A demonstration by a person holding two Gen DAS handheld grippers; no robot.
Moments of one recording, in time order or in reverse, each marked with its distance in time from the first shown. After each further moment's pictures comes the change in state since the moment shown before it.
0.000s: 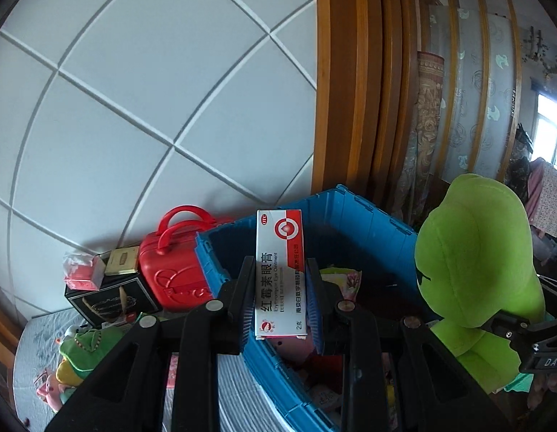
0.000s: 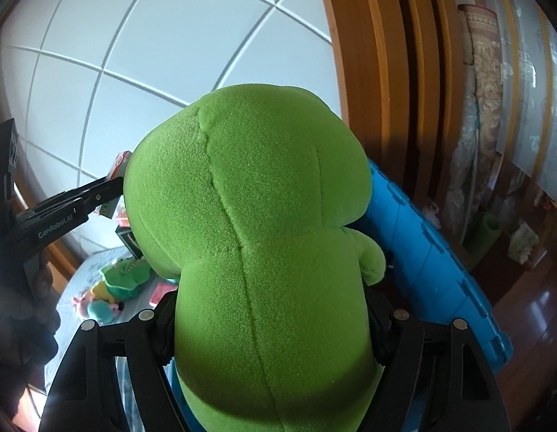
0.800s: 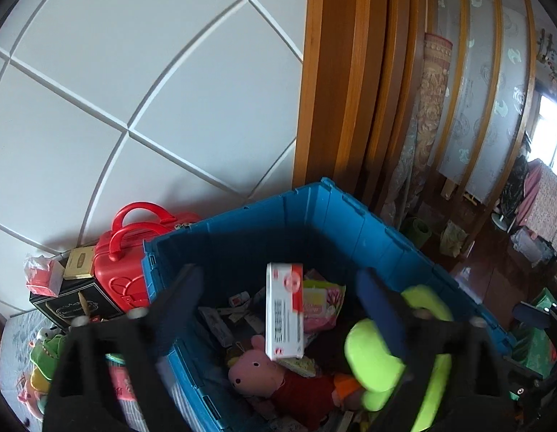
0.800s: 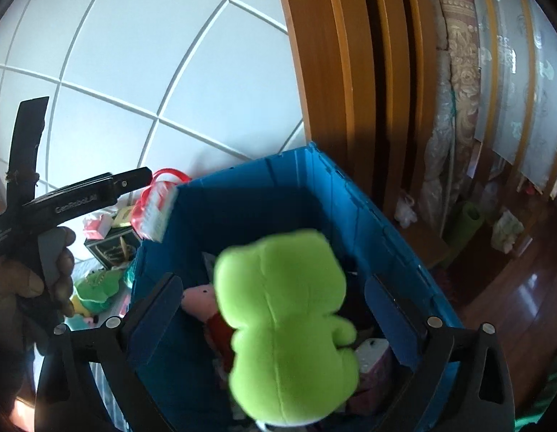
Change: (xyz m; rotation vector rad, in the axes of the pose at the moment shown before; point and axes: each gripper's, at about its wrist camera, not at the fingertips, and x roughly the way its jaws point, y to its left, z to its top) left arm 0.095 -0.028 0.043 -0.056 0.051 -0.040; right arm 0.035 -0.053 0.016 0.049 0.017 -0.079
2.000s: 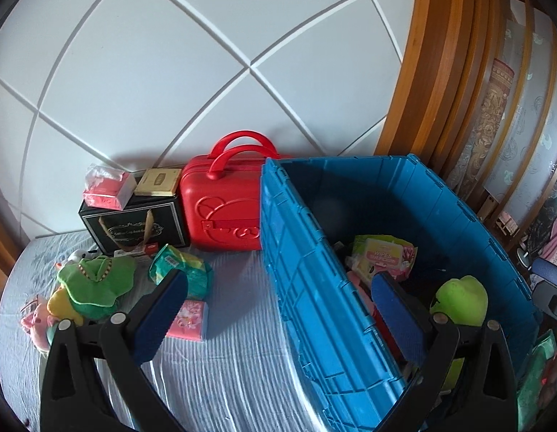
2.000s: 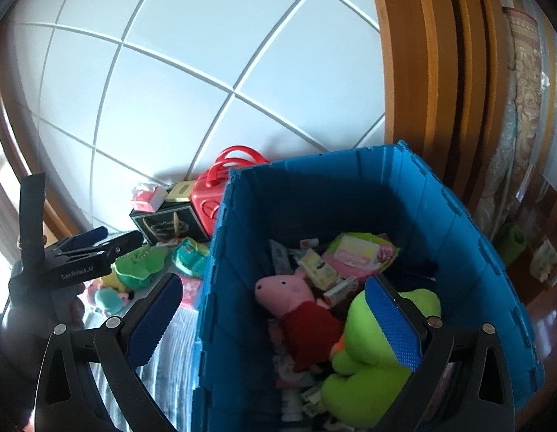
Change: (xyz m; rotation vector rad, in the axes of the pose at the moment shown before) left arm -0.063 0.155 -0.114 -0.206 0.082 0.159; right arm 0.025 0.118 -0.024 -0.142 0.037 0.161
